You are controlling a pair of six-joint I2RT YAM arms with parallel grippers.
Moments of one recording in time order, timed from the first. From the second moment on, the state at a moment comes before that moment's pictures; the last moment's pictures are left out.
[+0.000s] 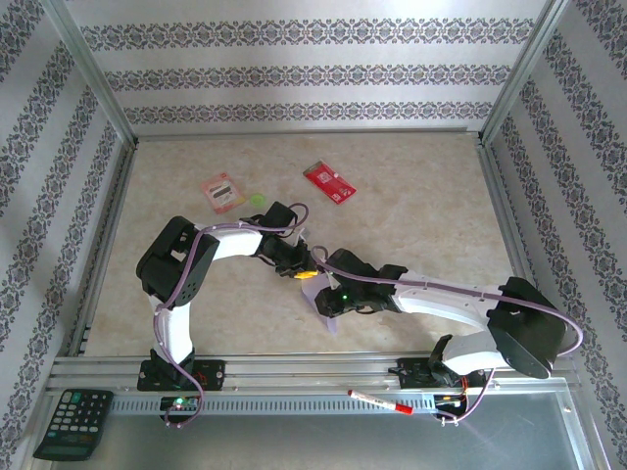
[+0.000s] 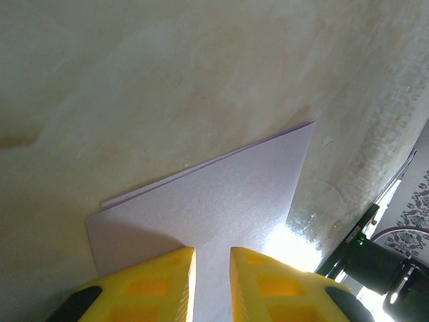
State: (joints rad) left arm -0.54 1.94 1.07 -0.31 0.72 -0.69; right arm 0.94 1.35 0.69 -0.37 -0.21 0.60
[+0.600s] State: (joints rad) left arm -0.54 1.94 1.07 -0.32 0.72 -0.68; right arm 0.84 1.43 0.69 -0.36 -0.25 0.56
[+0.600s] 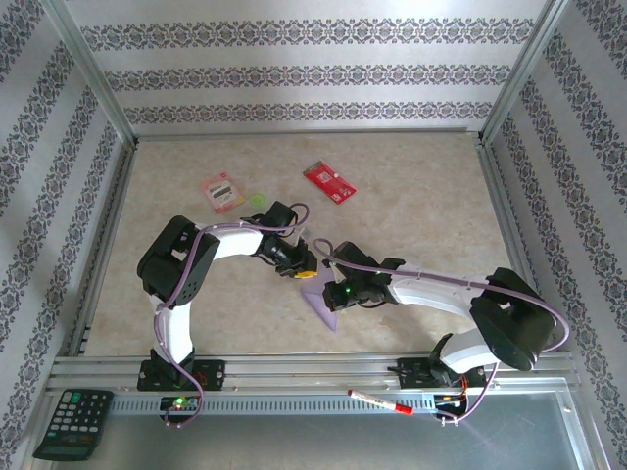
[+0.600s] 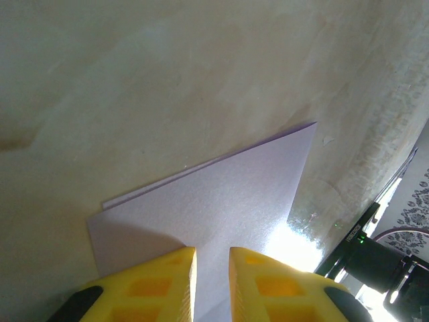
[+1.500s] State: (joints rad) left arm -0.54 1.95 1.08 -0.33 0.72 -0.67; right arm 0.80 1.51 0.70 -0.36 -0.27 0.50
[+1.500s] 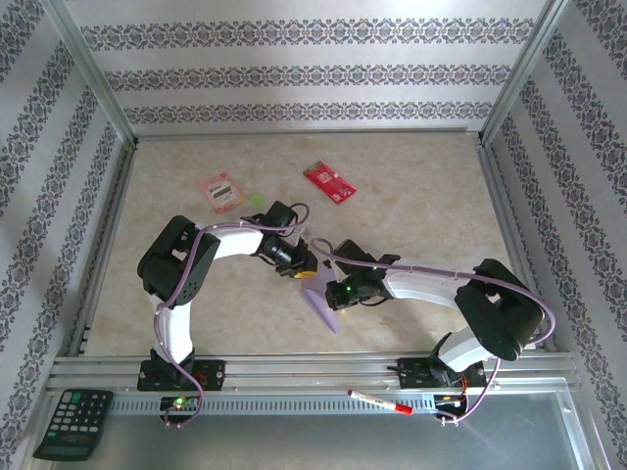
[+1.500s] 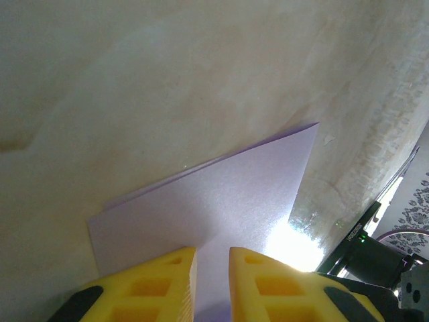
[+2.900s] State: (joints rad) left arm -0.54 1.95 1.08 -0.33 0.72 -0.67; right arm 0.80 1.53 0.70 -0.33 -0.29 0.49
